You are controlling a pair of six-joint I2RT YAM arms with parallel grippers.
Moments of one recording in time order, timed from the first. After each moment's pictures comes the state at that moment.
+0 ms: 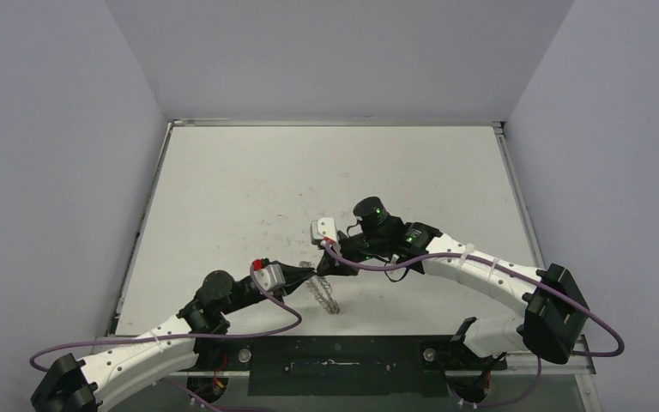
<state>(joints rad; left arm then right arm) -0.86 0.59 0.10 0.58 0.34 0.08 0.89 1.34 0.94 -0.26 -0.71 -0.43</state>
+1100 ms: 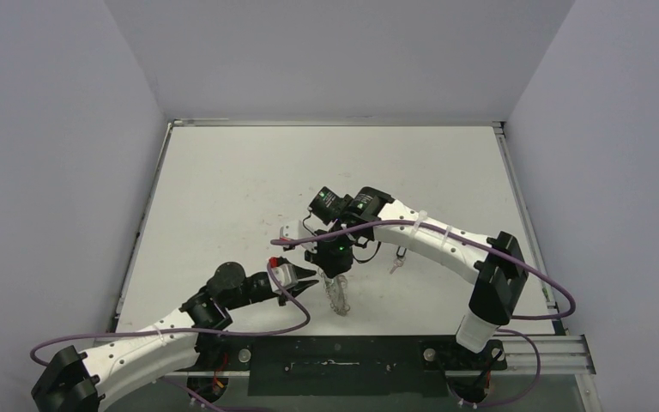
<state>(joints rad) -0.87 0.65 0.17 0.41 0.36 0.14 0.98 1.70 1.52 -1.08 -0.40 -0.51</state>
